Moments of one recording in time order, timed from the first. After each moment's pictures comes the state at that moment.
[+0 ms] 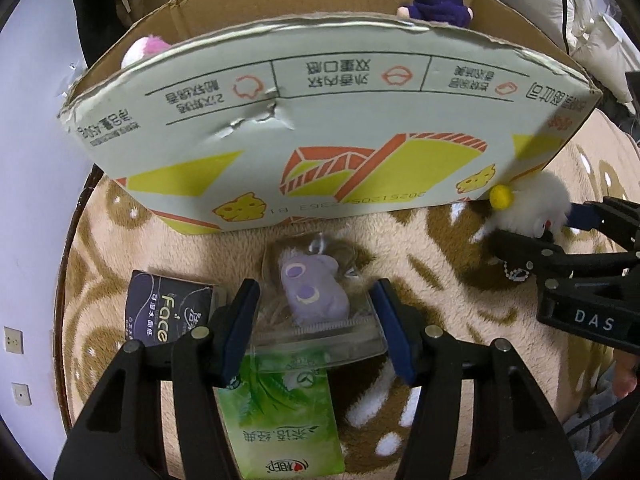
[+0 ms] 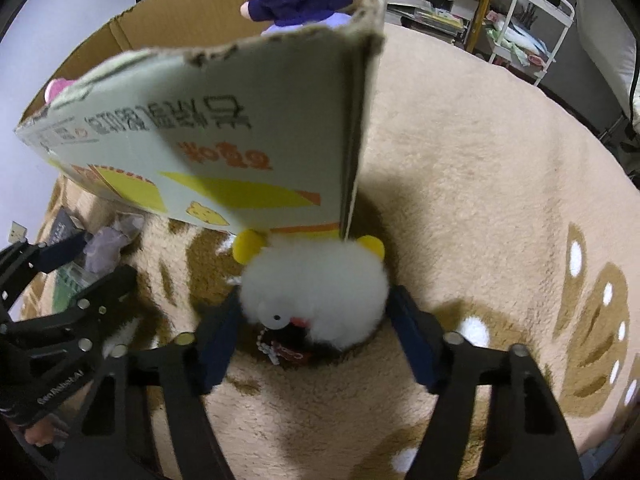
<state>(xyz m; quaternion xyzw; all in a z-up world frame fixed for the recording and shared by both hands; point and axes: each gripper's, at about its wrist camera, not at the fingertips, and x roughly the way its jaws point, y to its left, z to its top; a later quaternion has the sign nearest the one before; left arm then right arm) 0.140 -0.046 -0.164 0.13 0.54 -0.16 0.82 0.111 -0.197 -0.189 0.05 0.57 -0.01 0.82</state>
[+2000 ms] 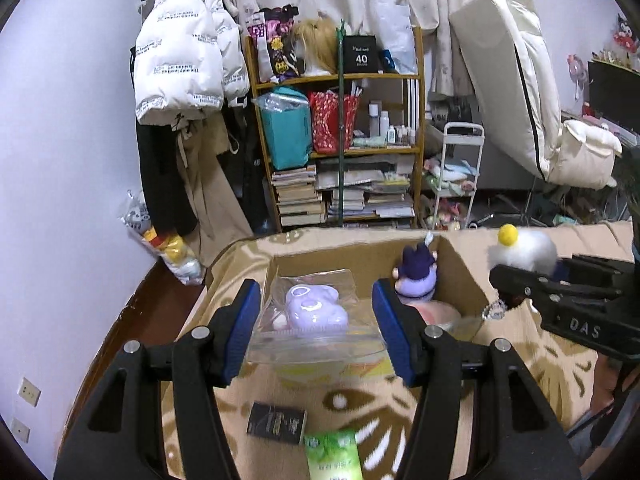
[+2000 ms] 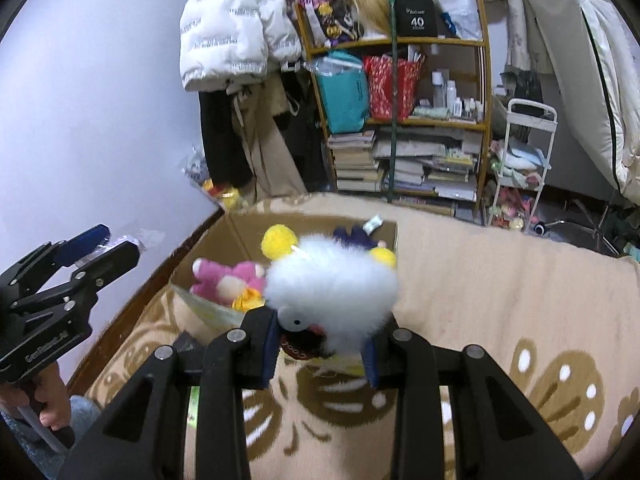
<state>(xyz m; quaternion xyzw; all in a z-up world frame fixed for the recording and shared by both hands) 0.099 -0.020 0.036 0.10 0.27 -0.16 0.94 0.062 -0.193 -0.017 0.10 0.33 0.04 0.94</state>
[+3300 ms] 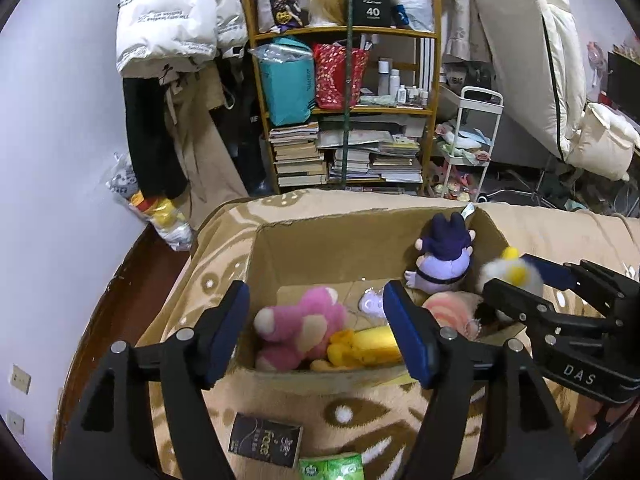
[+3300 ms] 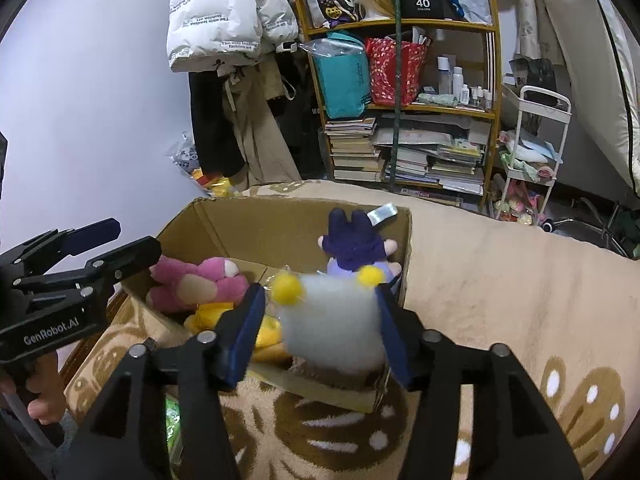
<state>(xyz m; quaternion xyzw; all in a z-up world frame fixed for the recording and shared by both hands) 0.159 -0.031 -0.021 0.09 0.35 -0.14 0.92 0.110 -0.184 -0.072 0.08 0.35 0.04 0.93</state>
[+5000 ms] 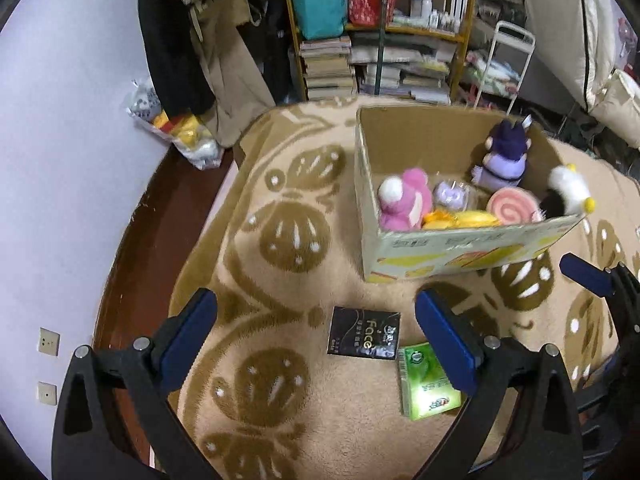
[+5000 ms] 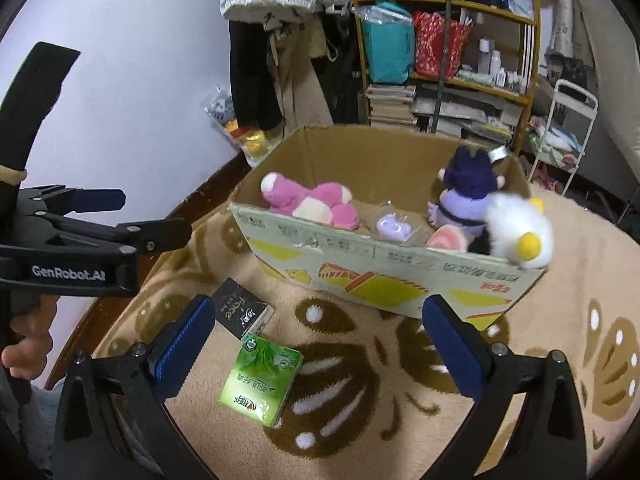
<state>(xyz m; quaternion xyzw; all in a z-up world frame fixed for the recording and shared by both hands) 0.160 0.058 -0.044 0.12 0.50 -0.11 0.85 0.078 -0.071 -0.088 0.06 0.42 0.07 0.90</state>
